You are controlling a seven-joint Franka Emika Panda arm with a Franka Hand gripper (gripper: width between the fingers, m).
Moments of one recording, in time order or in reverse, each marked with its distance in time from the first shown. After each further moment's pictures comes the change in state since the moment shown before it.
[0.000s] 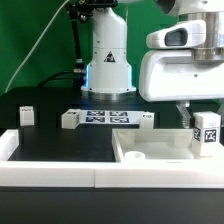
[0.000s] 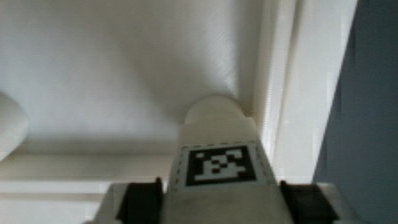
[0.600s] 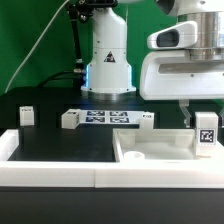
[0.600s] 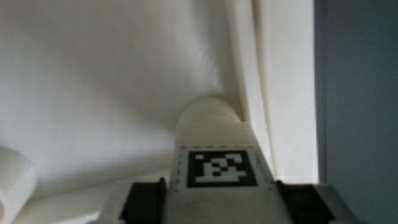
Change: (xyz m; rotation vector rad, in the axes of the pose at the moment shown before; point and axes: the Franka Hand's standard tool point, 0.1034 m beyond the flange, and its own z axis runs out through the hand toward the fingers) arm 0.000 -0.007 0.000 0.019 0.015 0.419
